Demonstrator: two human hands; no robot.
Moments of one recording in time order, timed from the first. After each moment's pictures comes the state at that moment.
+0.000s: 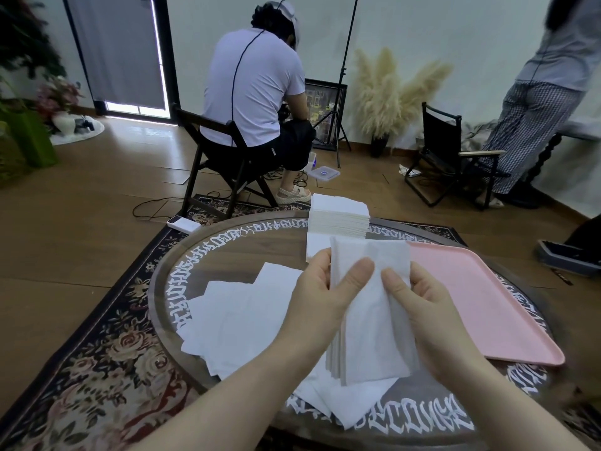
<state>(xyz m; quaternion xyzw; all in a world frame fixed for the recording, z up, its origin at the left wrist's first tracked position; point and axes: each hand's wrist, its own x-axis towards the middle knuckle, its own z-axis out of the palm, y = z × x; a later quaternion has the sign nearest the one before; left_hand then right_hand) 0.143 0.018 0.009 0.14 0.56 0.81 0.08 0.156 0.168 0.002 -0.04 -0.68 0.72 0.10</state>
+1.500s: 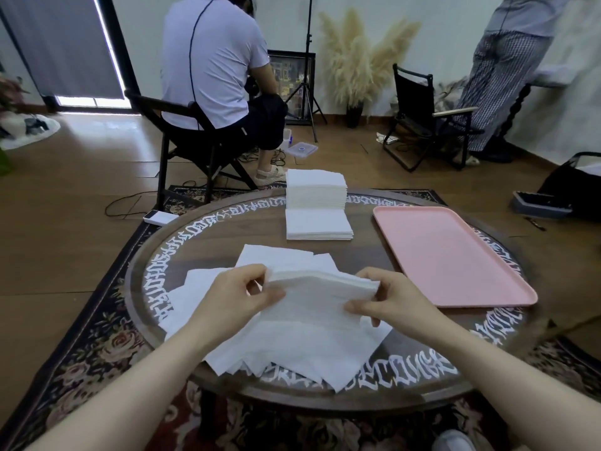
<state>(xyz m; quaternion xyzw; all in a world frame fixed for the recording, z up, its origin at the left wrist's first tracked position) 0.099 -0.059 -0.053 0.19 0.87 0.46 0.00 0.149 0.209 -0.052 0.03 -0.86 0.51 -0.02</state>
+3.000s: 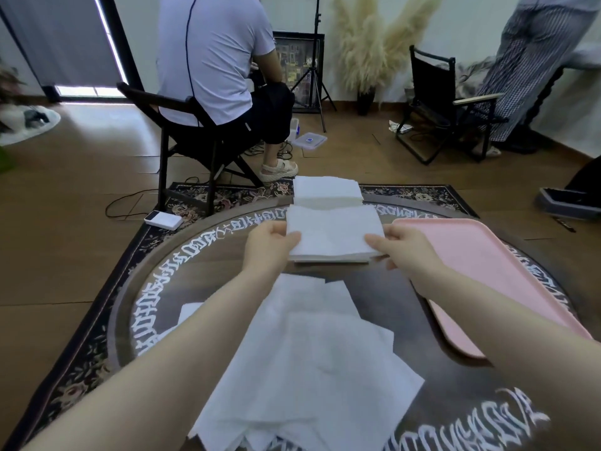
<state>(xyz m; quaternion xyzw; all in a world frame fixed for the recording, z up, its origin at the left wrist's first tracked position) -0.033 0.014 -0.029 -0.03 0.77 0.64 0.04 0.010 0.228 -0.025 -0.14 -0.80 0.58 0.06</state>
